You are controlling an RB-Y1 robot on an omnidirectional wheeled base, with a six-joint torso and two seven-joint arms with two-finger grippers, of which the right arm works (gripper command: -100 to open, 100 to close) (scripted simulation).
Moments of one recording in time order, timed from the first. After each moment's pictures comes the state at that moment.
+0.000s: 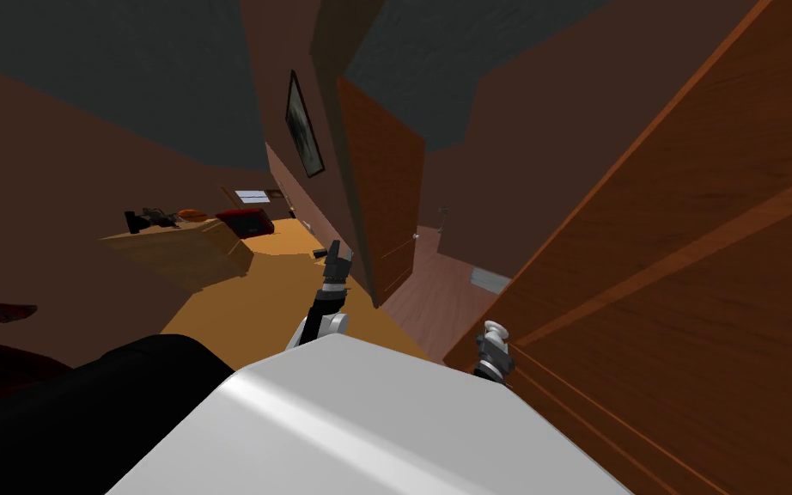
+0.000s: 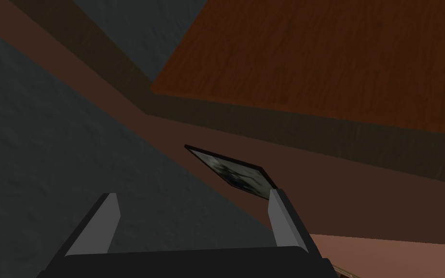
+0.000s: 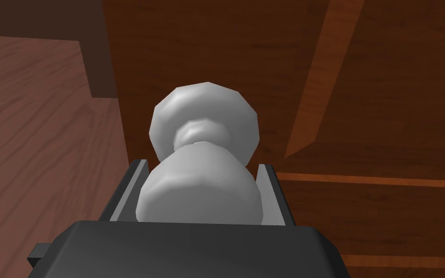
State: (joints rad) arm 0.21 -0.07 -0.06 -1.01 -0.69 -0.84 -1.14
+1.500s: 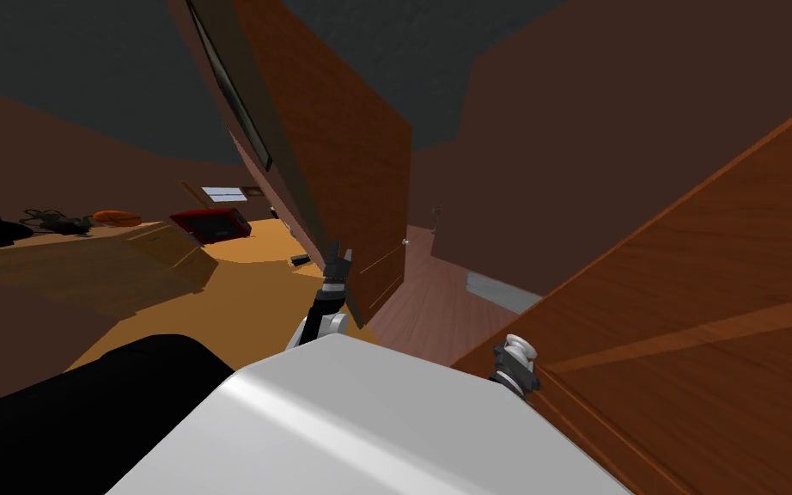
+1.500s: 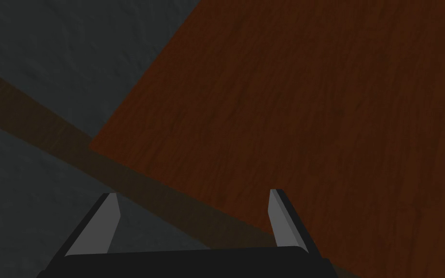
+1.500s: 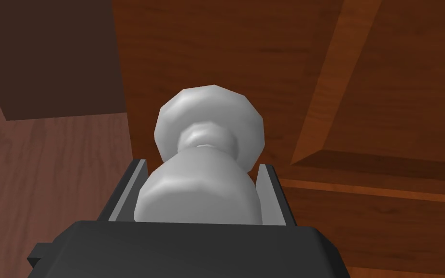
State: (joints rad) arm 0.21 -0.08 -0.18 -0.98 -0.77 -0.85 -1.12
